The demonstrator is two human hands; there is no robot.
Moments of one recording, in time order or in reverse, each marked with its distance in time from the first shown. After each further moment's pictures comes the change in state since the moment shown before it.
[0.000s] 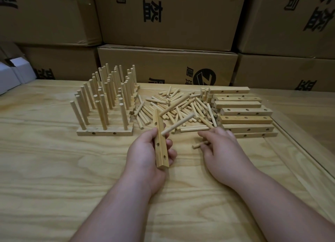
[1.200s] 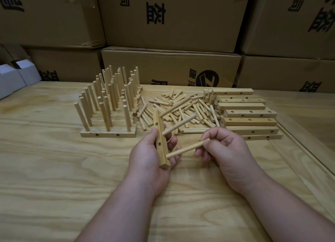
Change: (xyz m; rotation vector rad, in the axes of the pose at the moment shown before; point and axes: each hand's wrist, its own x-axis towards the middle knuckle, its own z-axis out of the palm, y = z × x) left_hand -0.001 -0.001 0.000 -0.011 -0.001 0.037; right_hand -0.009 -0.024 -0.013 1.185 -0.067 0.038
